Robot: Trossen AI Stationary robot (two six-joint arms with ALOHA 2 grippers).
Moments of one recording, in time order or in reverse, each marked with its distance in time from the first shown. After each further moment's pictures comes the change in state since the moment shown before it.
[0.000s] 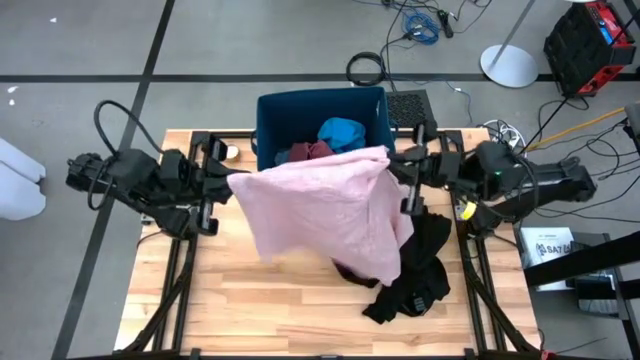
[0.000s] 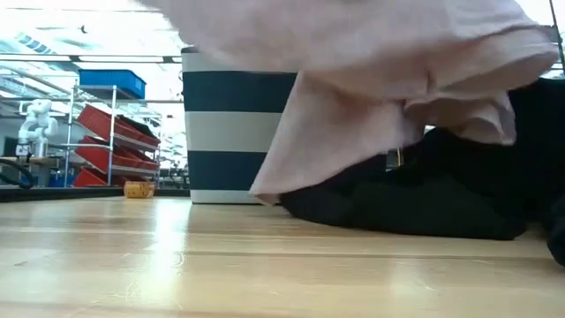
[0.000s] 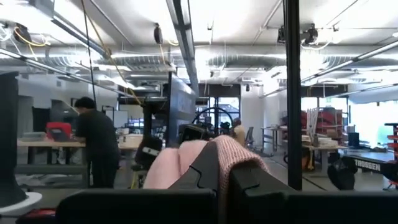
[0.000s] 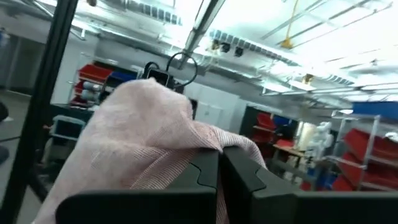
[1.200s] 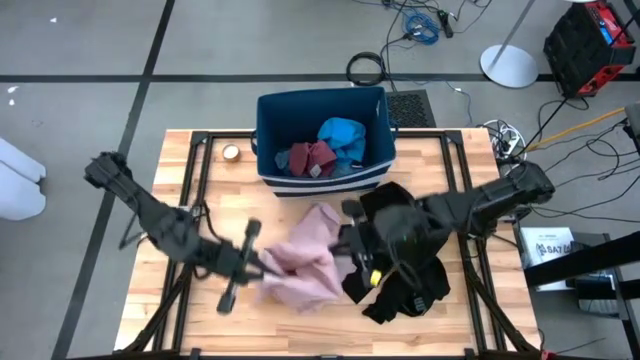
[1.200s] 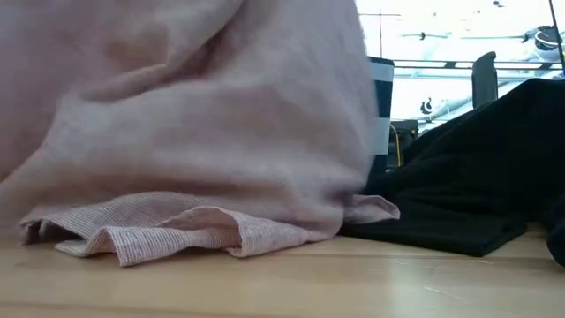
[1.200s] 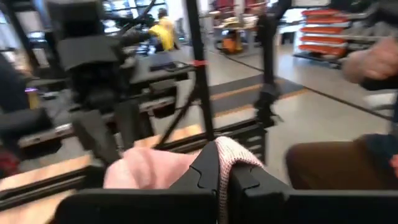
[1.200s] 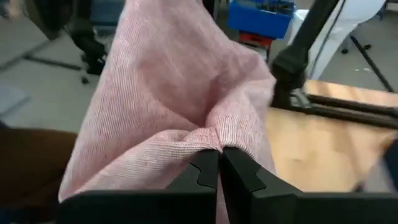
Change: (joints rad) left arm -0.314 0.245 -0.004 -0.279 -0.030 -0.042; right arm 0.258 0.470 0.383 -0.689 -0.062 0.362
